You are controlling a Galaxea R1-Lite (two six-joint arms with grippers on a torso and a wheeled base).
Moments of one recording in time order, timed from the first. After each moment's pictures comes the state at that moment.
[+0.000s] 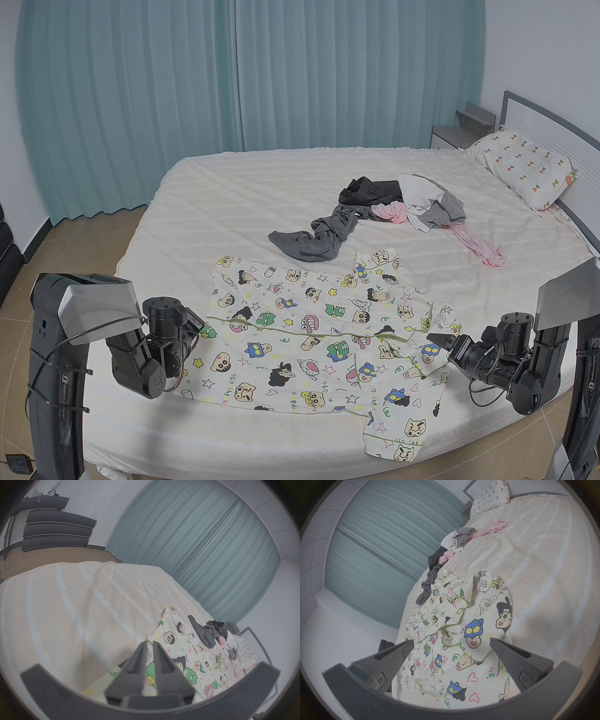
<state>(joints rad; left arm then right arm) -0.20 2.48 -0.78 -1.28 0.32 -0.87 0.14 2.32 -0.29 -1.55 0.22 0.80</state>
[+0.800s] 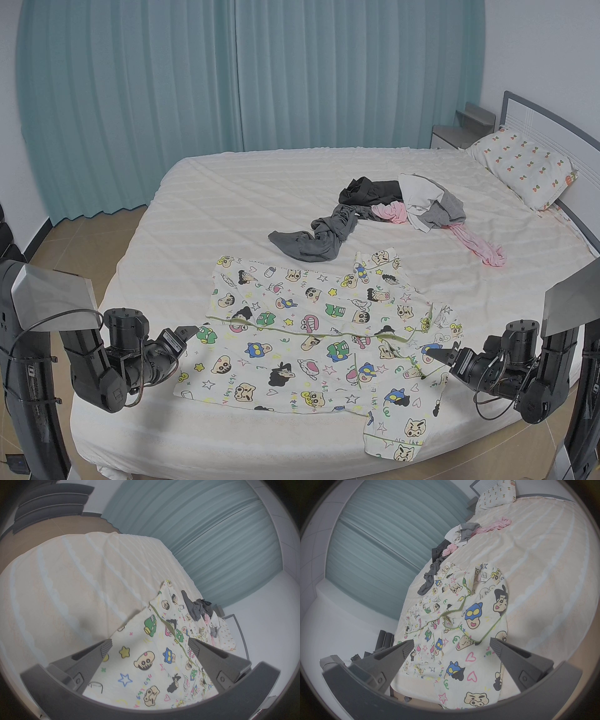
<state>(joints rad) -0.11 2.28 -0.43 -1.28 -0.10 -0.93 0.17 2.27 -0.17 -1.55 0.25 0.73</state>
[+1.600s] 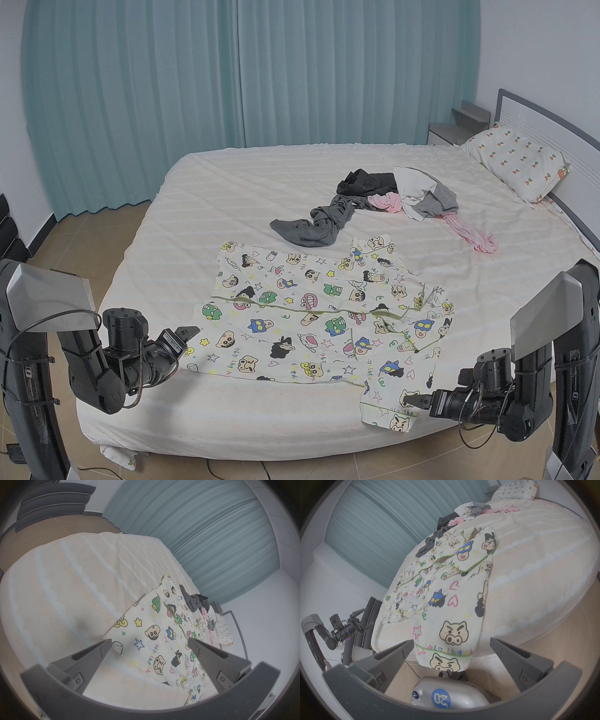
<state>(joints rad) -0.12 2.27 -0.43 -1.28 -0.11 -0.93 0.29 2.44 -0.14 -1.55 0.21 0.54</state>
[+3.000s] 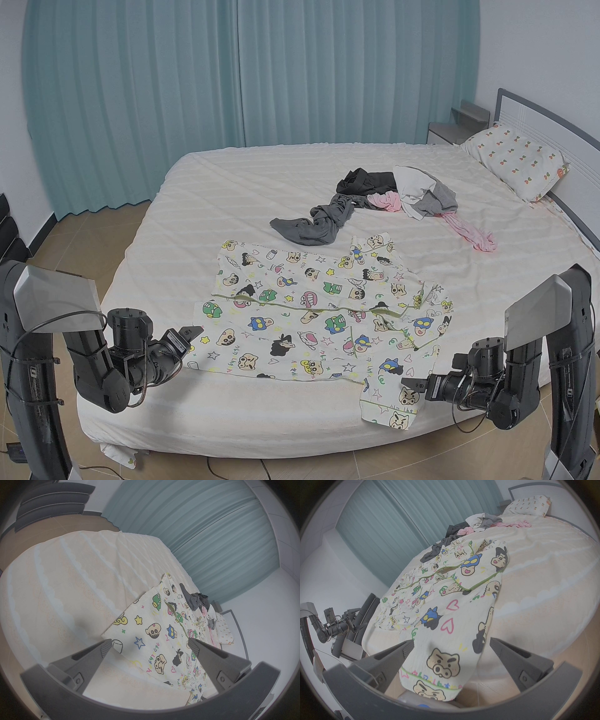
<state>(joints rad) -0.13 2.30 -0.46 -1.28 -0.10 -0.93 0.23 2.52 -0.33 -1.55 0.22 0.41</state>
